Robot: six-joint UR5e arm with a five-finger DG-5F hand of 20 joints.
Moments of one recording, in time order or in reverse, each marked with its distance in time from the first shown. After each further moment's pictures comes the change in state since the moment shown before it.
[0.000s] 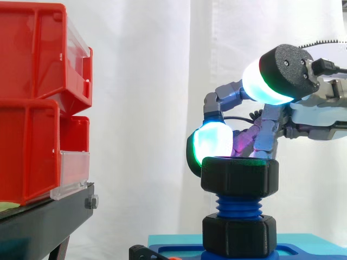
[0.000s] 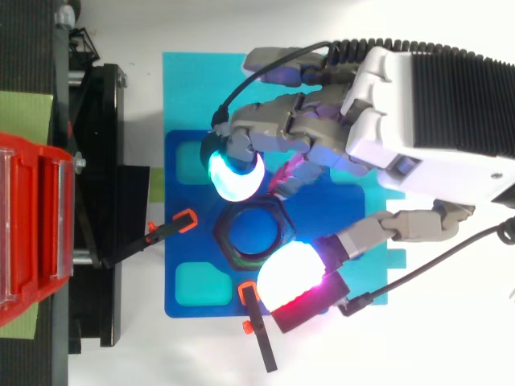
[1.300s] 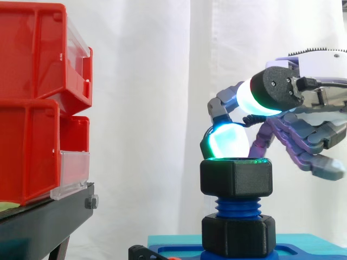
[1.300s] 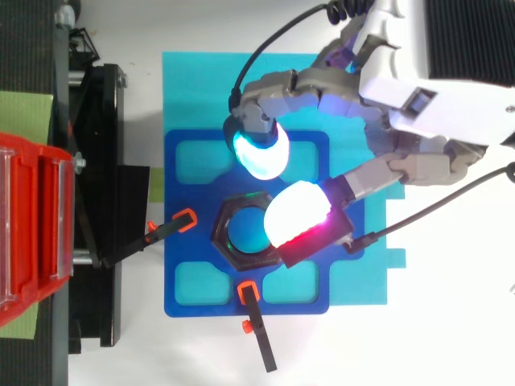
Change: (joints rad) arm -0.066 0.001 0.009 0.000 -0.076 -0.002
